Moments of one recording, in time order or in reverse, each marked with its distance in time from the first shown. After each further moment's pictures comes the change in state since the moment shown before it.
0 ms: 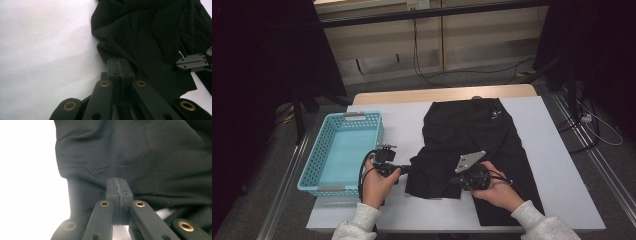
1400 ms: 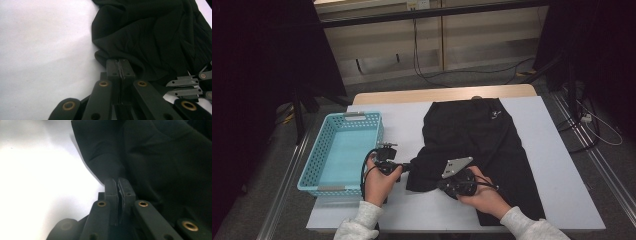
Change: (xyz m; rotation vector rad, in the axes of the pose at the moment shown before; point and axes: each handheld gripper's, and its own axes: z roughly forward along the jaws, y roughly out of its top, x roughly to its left) left arm 0.002 0.003 0.009 -0.022 -0.013 -0.019; right arm 0.024 0.017 0.023 -0.057 0.007 -0.003
